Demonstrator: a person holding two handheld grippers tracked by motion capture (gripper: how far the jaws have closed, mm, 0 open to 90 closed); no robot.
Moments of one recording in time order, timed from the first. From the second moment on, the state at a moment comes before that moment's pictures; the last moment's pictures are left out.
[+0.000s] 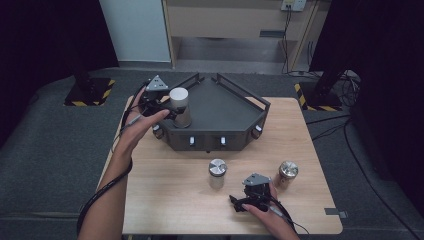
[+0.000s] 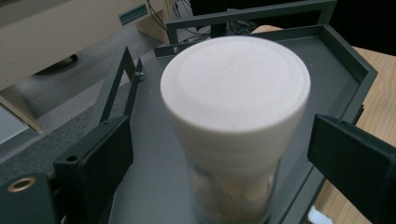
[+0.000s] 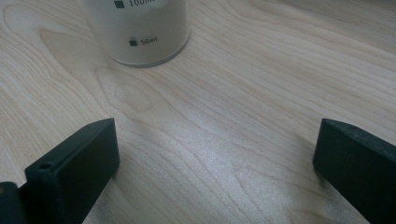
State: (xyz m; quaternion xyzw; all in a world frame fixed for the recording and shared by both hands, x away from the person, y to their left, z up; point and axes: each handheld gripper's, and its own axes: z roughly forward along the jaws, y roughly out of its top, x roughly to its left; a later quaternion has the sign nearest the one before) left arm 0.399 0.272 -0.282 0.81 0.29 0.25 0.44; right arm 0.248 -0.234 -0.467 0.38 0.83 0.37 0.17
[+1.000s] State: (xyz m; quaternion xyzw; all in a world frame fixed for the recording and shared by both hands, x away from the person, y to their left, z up) left arm 0.316 0.301 -0.322 0.80 0.34 0.26 0.42; right arm 0.248 -0.234 -0.467 0.38 0.83 0.37 0.17
